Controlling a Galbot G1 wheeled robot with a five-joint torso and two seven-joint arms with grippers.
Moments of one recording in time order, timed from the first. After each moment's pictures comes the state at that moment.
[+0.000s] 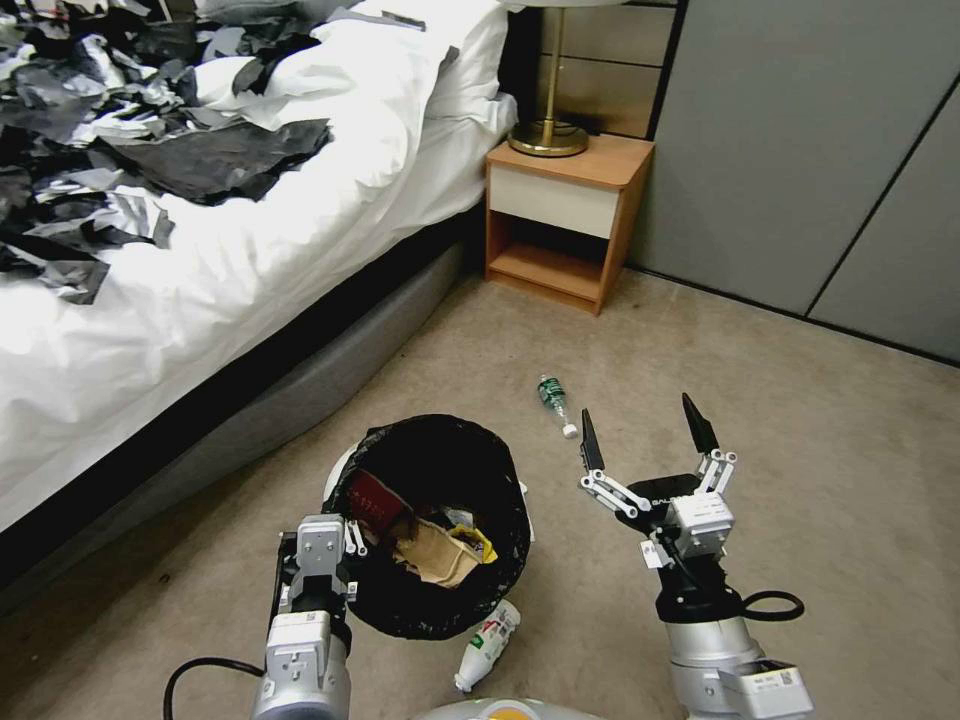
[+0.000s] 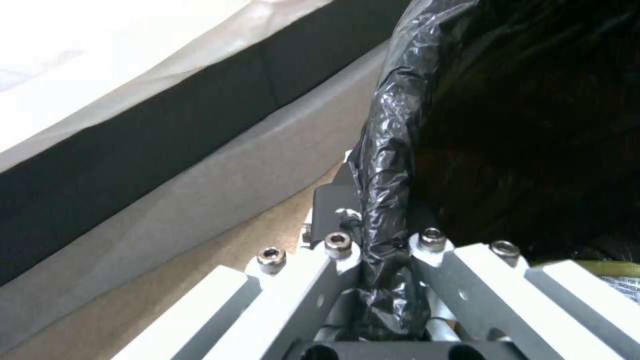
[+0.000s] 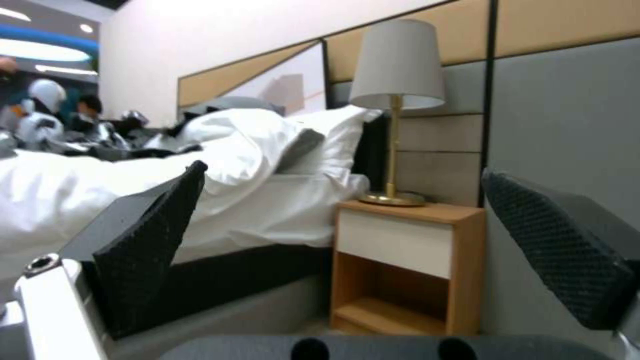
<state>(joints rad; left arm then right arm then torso) 1.94 -1.58 -0.34 -2.41 0.24 0.27 -0.25 -1.79 1.32 0.26 2.34 -0.12 0.37 0.23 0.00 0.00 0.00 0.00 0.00</state>
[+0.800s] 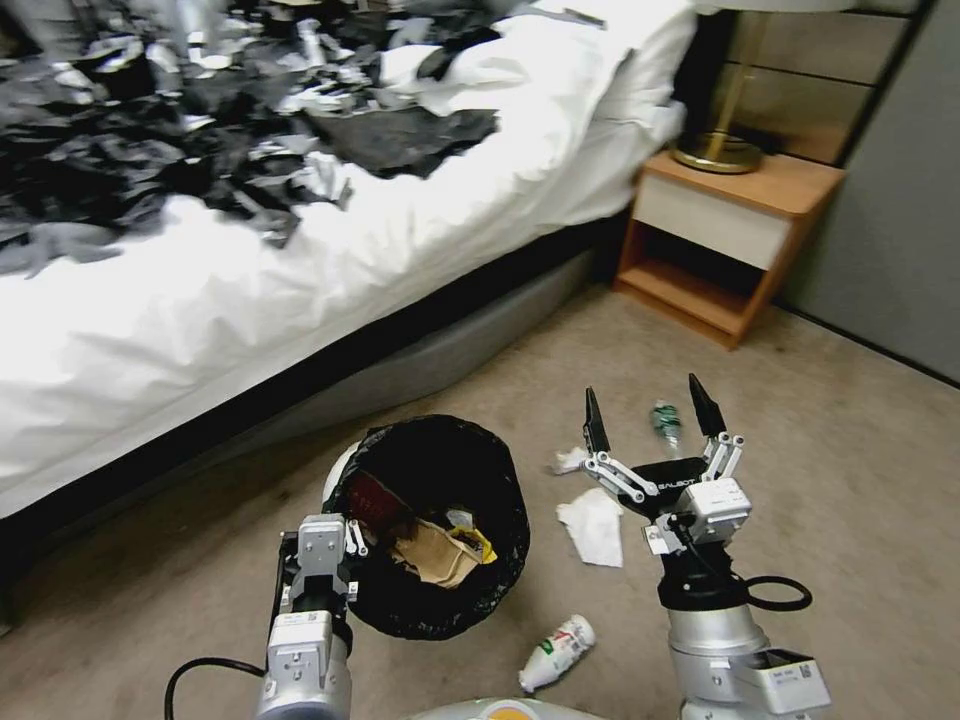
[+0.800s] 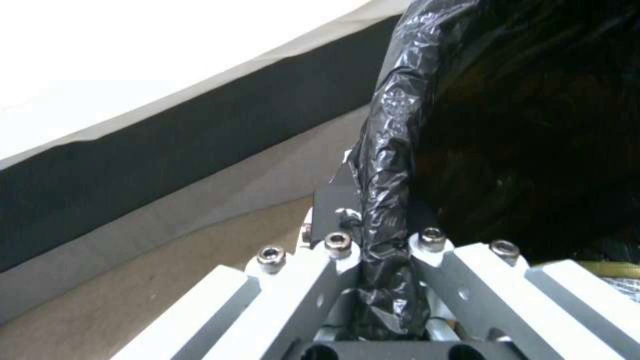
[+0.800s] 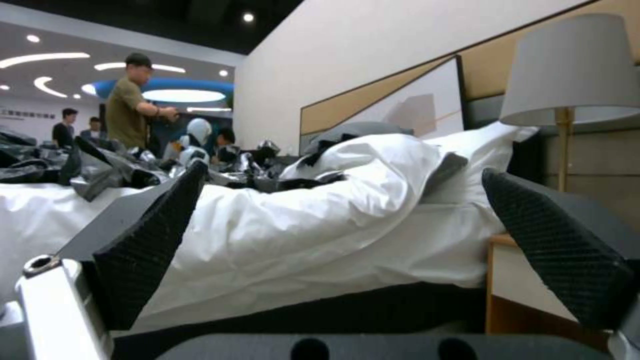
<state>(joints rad) 1.94 -1.58 -0.34 -2.40 0.25 0.26 -0.25 -1.75 1.32 0.28 2.34 -0.09 0.39 0.21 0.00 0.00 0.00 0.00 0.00</state>
